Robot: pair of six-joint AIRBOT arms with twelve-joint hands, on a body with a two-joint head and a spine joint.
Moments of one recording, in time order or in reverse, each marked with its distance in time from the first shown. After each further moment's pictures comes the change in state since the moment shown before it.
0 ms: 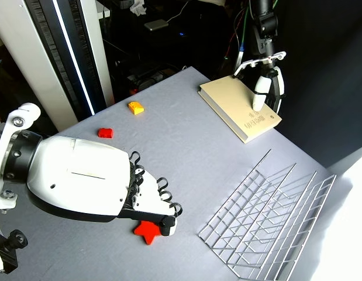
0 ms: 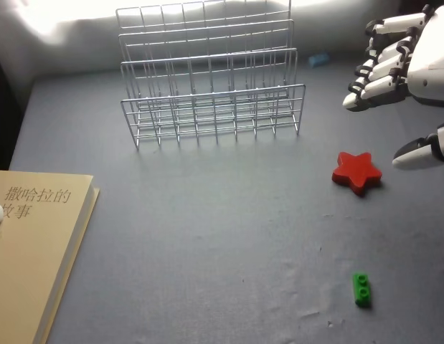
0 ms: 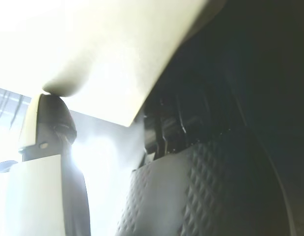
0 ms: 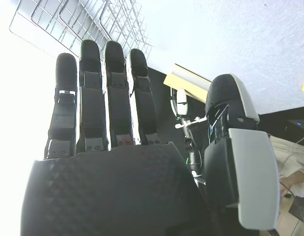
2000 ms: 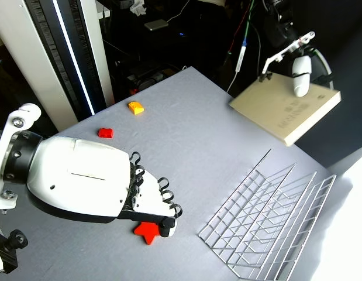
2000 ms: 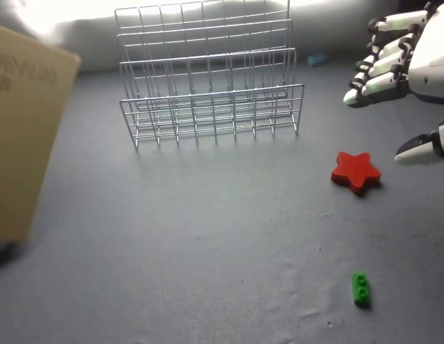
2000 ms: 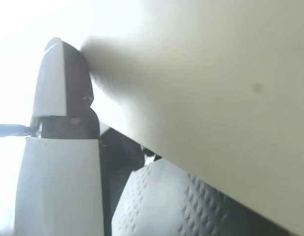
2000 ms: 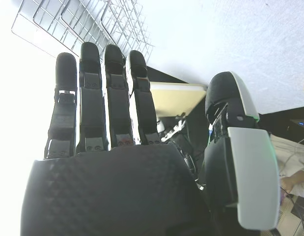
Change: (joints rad) left arm -0.192 0.073 0.035 -0.246 -0.284 -0.347; right arm 0.004 -0.001 0.001 0.000 -0.024 0.005
